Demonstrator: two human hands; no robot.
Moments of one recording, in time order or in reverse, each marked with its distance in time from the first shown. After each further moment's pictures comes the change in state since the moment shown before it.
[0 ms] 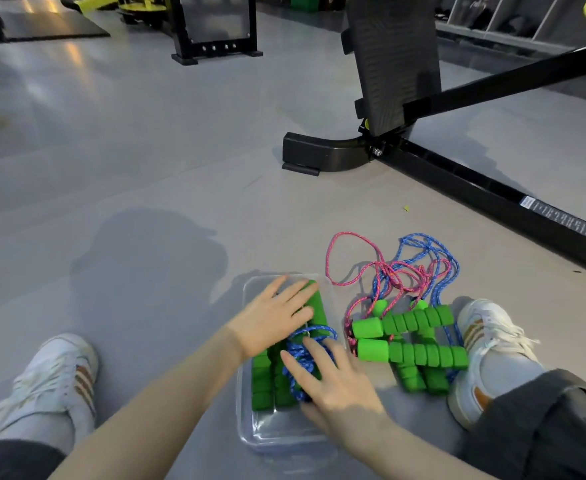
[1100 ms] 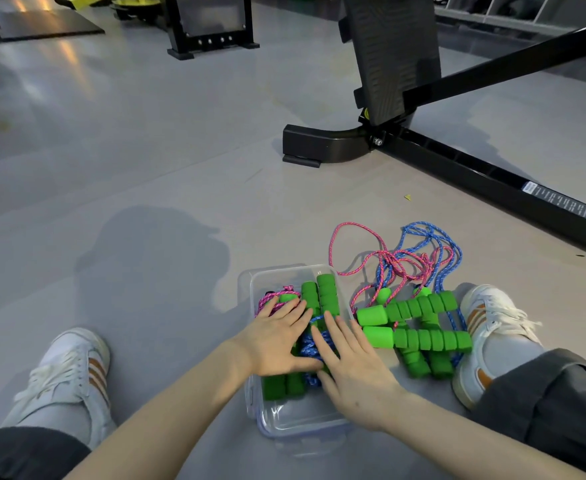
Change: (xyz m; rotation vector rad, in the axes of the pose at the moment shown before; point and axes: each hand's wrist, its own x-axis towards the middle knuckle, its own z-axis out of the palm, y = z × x) left_hand -0.015 0.029 -0.007 -0.506 -0.645 -0.259; right_hand -0.007 0.015 0.003 -0.043 -0.368 0.158
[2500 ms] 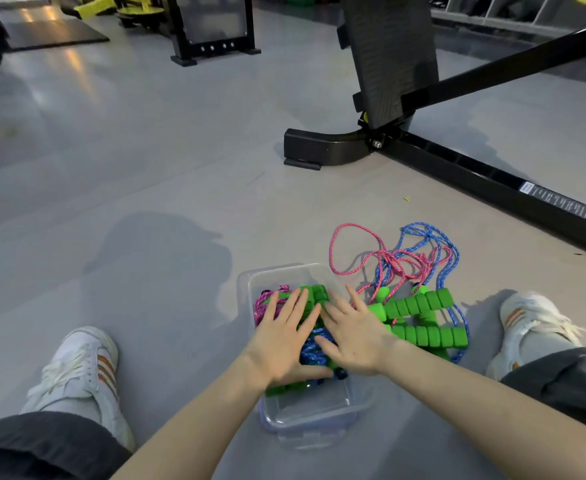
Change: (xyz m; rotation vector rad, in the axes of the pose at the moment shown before) left_hand -0.004 0.024 0.004 0.206 0.217 -0.085; right_hand 0.041 0.030 -0.033 -0.106 -0.288 -0.174
